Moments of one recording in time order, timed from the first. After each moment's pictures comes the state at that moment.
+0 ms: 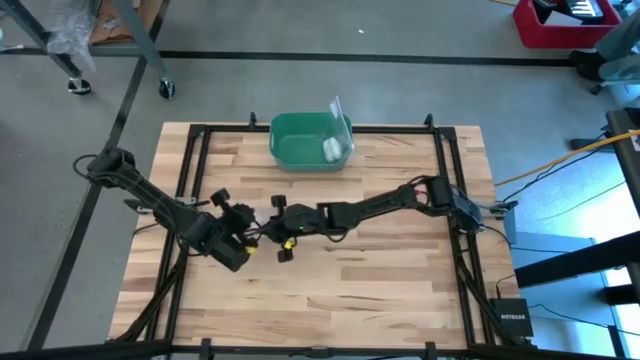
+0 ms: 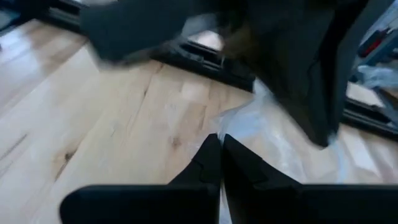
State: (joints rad) left arm -0.55 1.30 0.92 -1.07 -0.91 -0.94; right arm 0.13 2.21 1.63 0.20 0.08 -0.29
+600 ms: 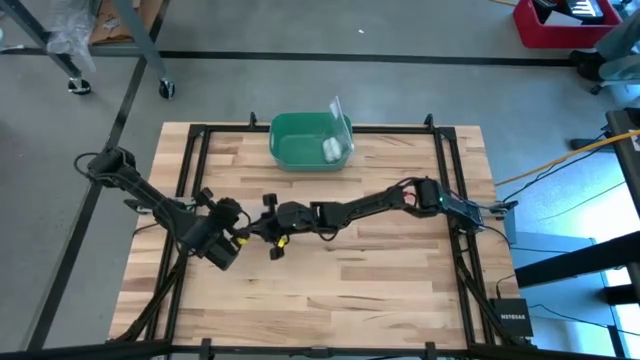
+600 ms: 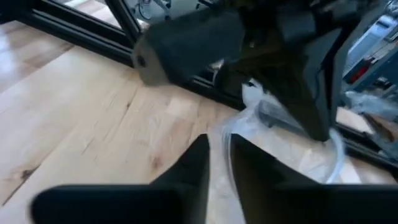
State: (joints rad) left arm -0.59 1.29 0.86 -1.30 -0.91 -1.33; right arm 0.10 2.32 1.72 0.29 0.06 -0.37
